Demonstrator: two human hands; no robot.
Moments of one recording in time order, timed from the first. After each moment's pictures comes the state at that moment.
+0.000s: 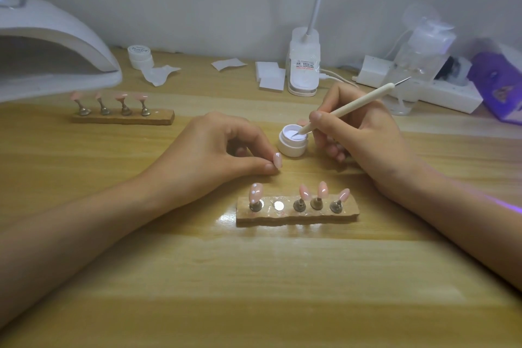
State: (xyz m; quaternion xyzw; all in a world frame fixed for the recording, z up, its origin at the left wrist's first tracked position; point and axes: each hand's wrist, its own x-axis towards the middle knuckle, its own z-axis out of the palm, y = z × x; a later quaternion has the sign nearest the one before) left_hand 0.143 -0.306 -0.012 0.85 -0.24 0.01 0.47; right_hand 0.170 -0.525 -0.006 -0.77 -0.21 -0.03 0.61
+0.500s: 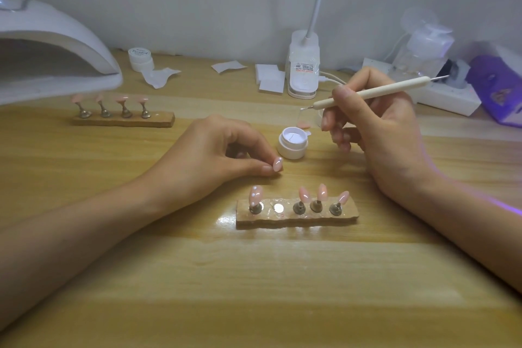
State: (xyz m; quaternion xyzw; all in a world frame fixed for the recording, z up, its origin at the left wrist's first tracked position) left_hand 0.146 -0.304 -0.015 0.84 -0.27 0.02 0.47; right_hand 0.165 -0.524 0.003 -0.69 -0.21 -0.09 0.69
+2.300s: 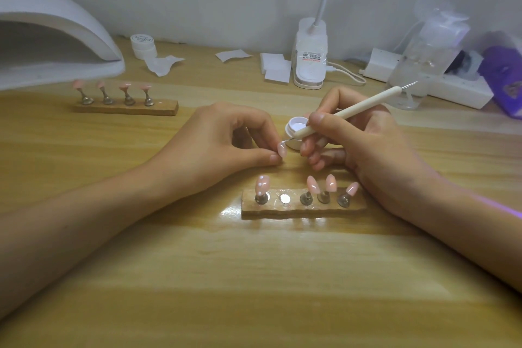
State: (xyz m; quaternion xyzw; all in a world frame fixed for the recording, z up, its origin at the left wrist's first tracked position) left_hand 0.145 -0.305 -0.013 0.86 -0.24 0.02 0.45; right_hand 0.147 -0.511 -0.004 -0.69 -0.19 0.06 0.69
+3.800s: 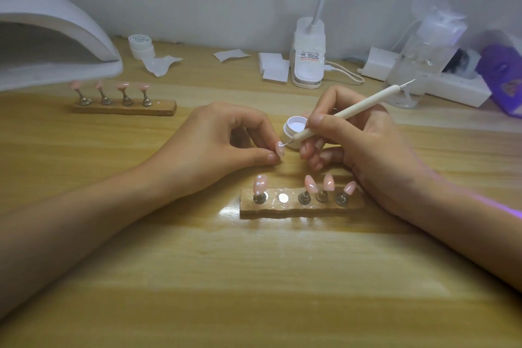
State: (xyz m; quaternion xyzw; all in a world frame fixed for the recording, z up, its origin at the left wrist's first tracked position) left_hand 0.144 -0.306 -0.012 0.86 -0.24 0.02 0.45; right_hand 0.146 -0.510 -0.002 -0.70 -0.20 0.06 0.68
